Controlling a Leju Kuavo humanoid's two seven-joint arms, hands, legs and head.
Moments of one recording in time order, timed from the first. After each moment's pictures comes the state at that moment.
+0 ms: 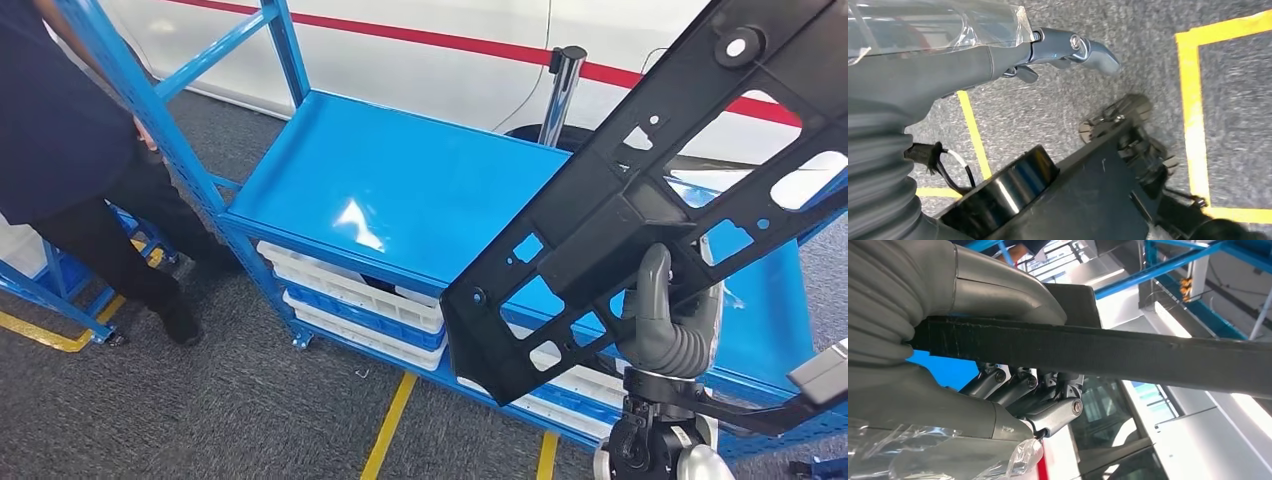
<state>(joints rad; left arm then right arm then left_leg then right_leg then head) -0.11 -0.02 -0.86 -0.26 0.33 0.11 -0.11 -0.10 -0.28 0.42 -2.24 -0.56 -0.67 -0.28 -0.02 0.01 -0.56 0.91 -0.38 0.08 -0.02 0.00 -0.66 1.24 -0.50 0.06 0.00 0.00</state>
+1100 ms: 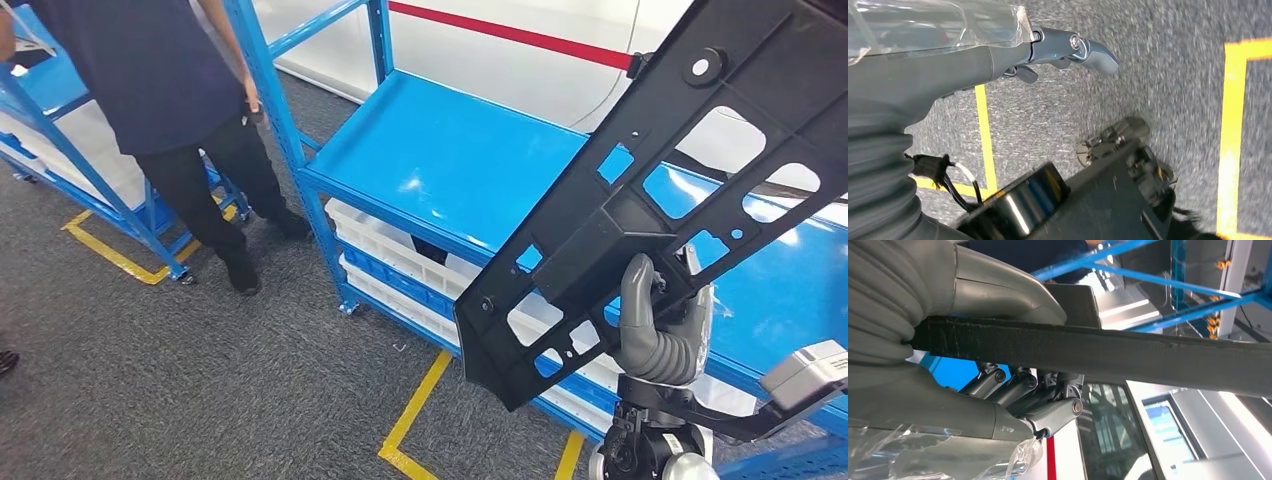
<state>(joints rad) -0.11 -0.02 -0.92 -0.26 0.28 0.21 -0.14 -0.07 -0.27 0.42 -2.21 -0.41 -0.67 -0.23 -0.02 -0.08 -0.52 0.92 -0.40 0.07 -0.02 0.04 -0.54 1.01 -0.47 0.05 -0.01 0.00</state>
